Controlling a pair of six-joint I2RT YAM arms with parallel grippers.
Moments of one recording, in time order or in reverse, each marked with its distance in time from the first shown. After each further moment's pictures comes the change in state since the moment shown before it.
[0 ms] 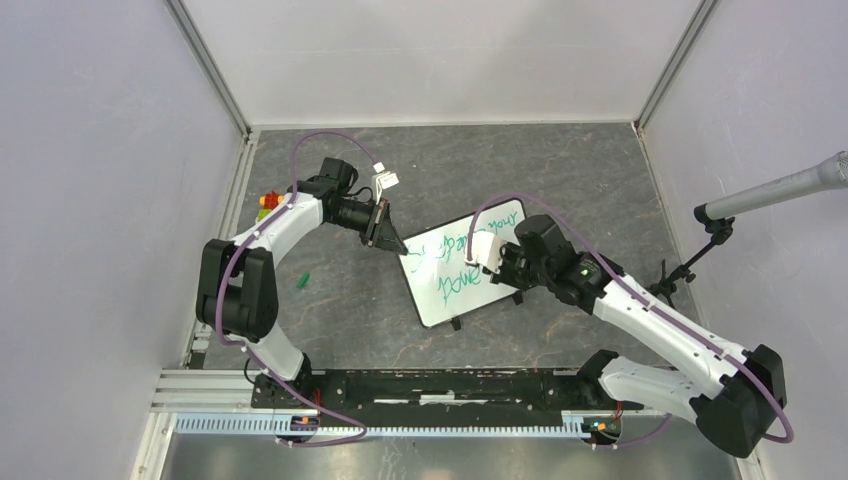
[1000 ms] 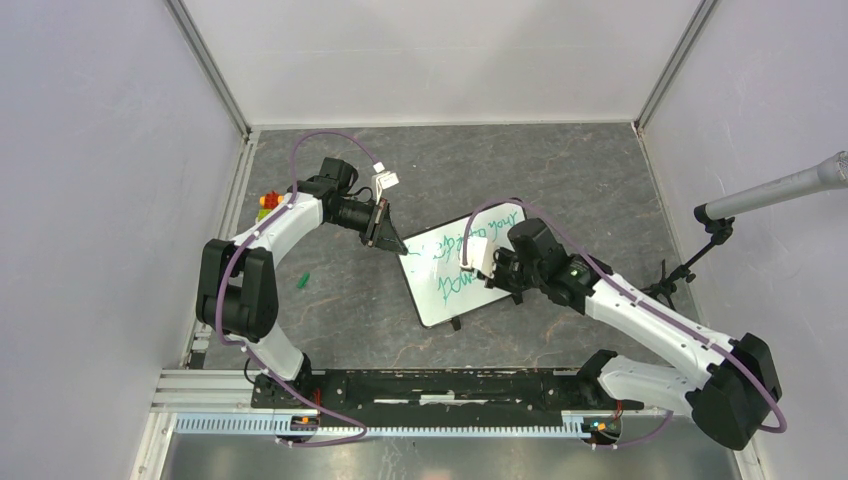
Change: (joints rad) left arm 0.000 0.000 0.000 0.001 -0.002 0.000; right arm 0.007 0.050 -0.040 0.069 -0.034 0.004
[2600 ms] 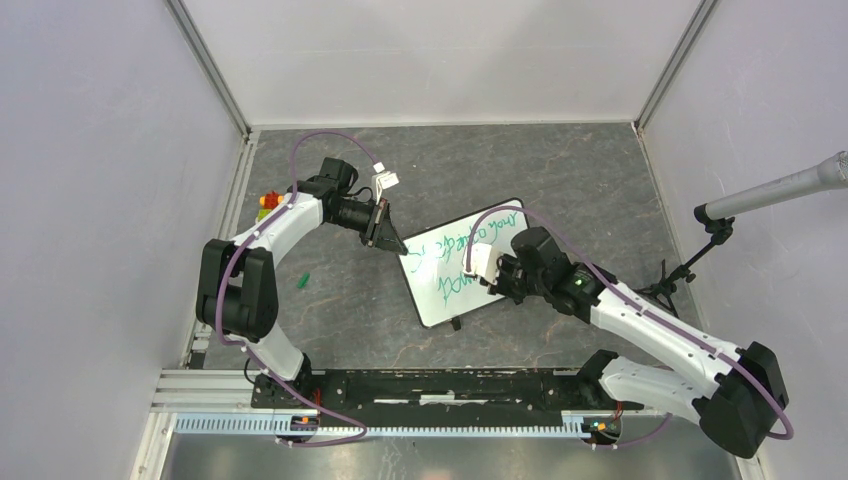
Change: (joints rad) left arm 0.000 0.000 0.000 -0.001 0.001 0.000; right arm 0.026 -0.065 -0.068 0.017 0.006 0.032
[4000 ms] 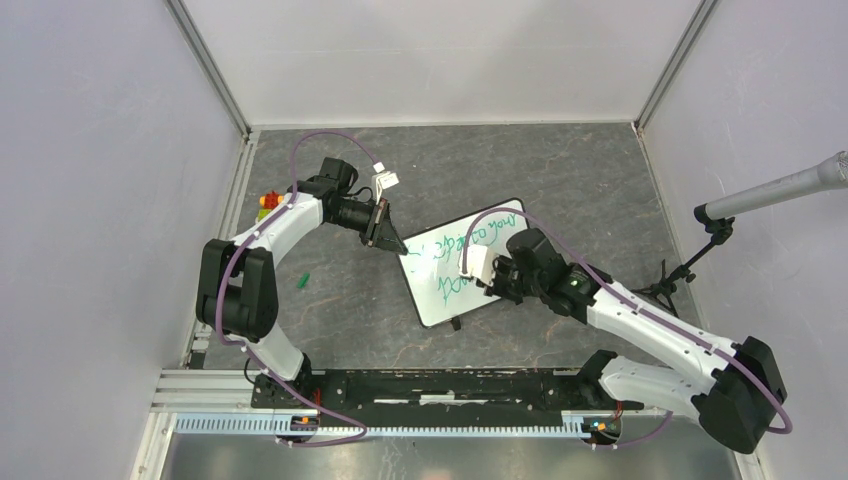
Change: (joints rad) left arm 0.000 0.000 0.000 0.001 -0.001 0.000; right arm 0.022 0.032 0.005 0.033 0.020 0.008
